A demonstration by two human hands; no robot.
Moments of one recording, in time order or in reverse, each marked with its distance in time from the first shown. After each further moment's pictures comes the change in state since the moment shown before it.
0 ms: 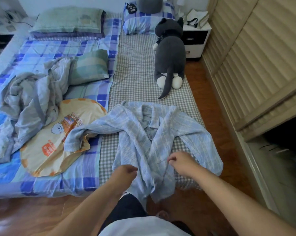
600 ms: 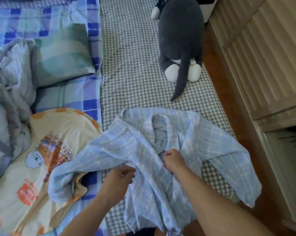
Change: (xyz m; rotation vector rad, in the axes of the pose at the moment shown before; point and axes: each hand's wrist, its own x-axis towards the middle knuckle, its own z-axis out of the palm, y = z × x) left_hand 0.235 0.008 -0.139 -0.071 -0.053 -0.038; right_hand 0.295 -0.088 0.041 0.656 0.043 0.439
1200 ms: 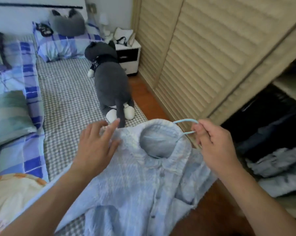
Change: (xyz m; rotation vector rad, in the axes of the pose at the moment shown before) left_hand -0.043 0.241 -0.018 0.672 0.544 1.164; right_hand -0.281 -0.040 -0.280 -0.018 0.829 -0.942
